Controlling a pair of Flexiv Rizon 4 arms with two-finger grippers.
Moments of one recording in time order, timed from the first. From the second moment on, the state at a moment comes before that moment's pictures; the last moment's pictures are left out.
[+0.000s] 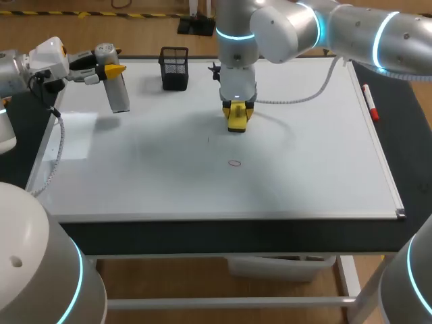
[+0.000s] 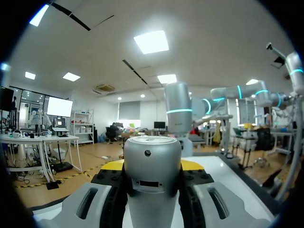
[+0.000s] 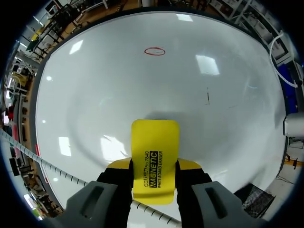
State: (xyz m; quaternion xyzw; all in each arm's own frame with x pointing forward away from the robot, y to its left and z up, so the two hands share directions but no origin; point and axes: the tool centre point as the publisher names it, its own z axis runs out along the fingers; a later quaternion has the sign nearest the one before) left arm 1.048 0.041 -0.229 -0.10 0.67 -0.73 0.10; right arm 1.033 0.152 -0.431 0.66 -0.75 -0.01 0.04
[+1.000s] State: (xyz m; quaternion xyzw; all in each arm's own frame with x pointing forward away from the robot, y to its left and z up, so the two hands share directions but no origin) left arm 1.048 0.041 -0.229 -0.10 0.67 -0.73 0.10; right arm 1.051 0.115 -0.412 0.63 -0.78 0.00 0.02
